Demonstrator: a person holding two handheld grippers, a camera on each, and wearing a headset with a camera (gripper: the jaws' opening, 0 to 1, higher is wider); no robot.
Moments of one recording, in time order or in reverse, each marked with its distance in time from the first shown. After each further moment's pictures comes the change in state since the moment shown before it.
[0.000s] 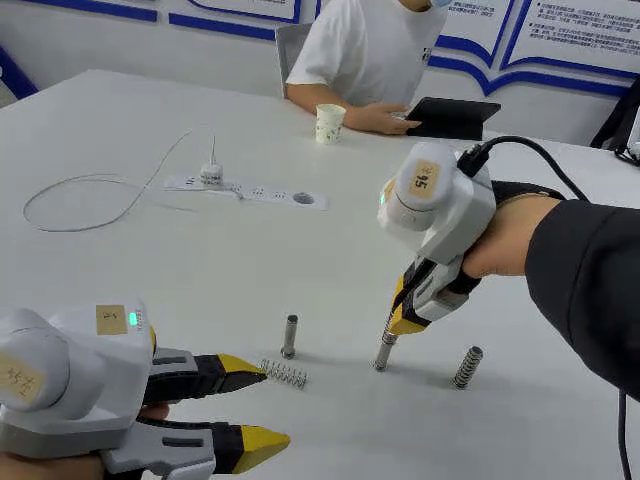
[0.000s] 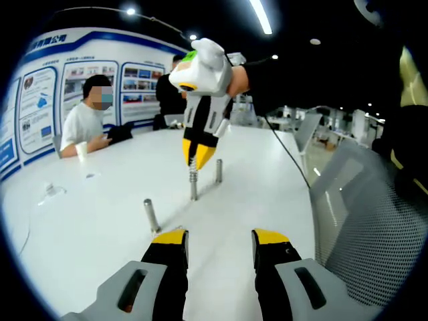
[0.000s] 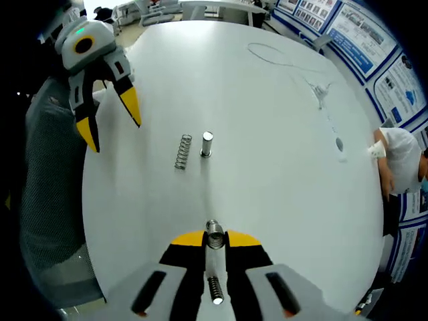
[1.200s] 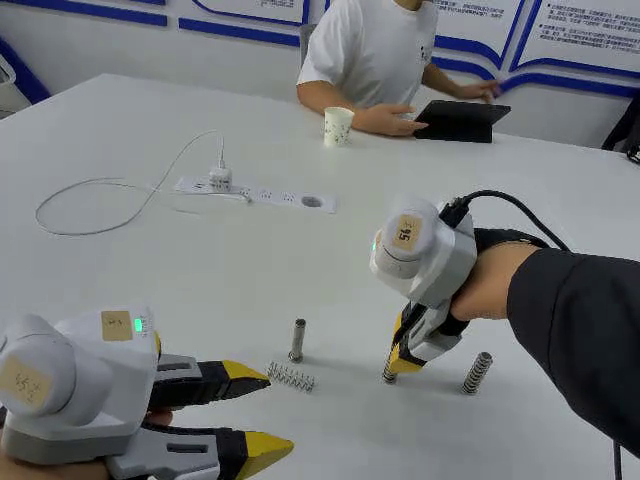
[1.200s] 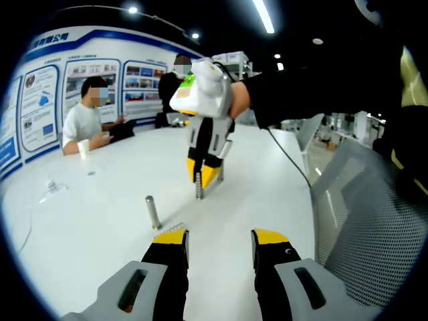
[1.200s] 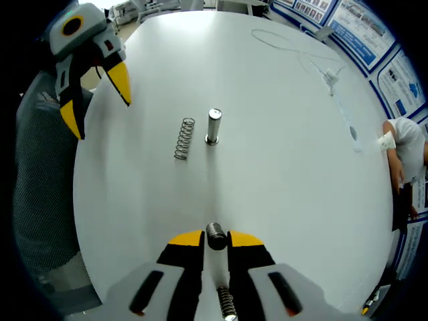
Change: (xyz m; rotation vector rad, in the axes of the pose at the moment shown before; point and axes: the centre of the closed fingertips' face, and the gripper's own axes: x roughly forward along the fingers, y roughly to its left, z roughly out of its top) left arm -0.003 0.001 -0.003 -0.008 0.009 0.012; right arm 0.031 0.012 -0.014 0.028 0.021 0.024
